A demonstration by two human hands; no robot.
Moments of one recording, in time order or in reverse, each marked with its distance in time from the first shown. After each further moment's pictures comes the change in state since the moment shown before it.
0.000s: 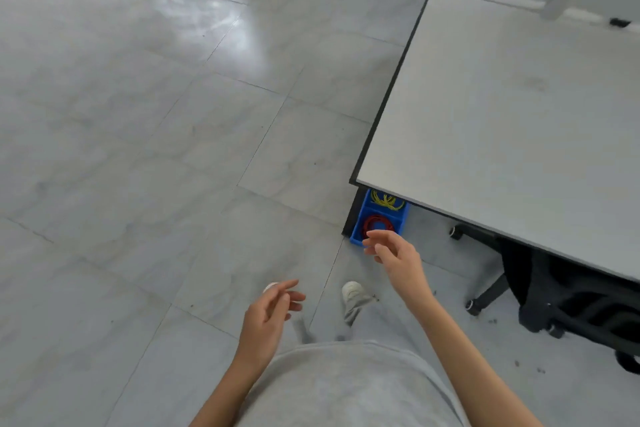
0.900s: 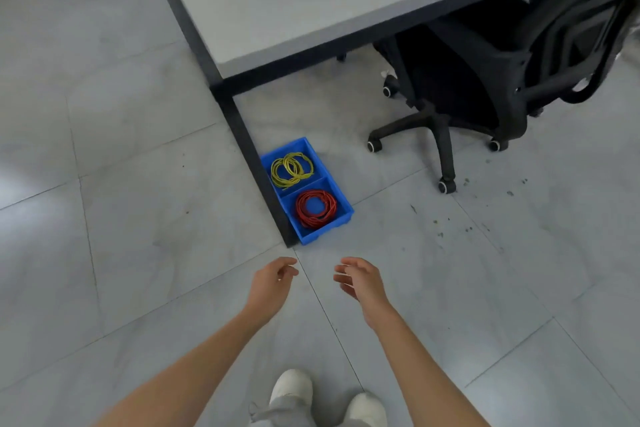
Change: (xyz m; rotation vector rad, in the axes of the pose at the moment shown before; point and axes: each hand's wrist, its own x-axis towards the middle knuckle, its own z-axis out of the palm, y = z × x) left_hand 0.346 -0.241 0.086 0.850 -0.768 0.346; right_hand 0.146 0.332 0.171 0.752 0.752 0.448
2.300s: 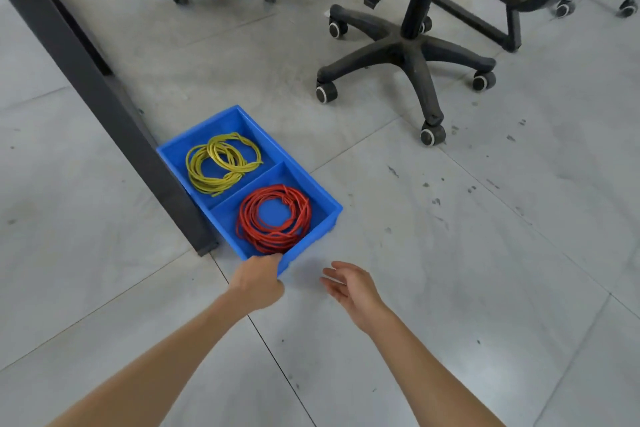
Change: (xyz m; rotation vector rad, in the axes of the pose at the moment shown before) left_hand 0.236 -0.132 0.212 0.792 -0.201 0.289; right_hand 0.287 0.187 -0.057 0.406 0.033 0.073
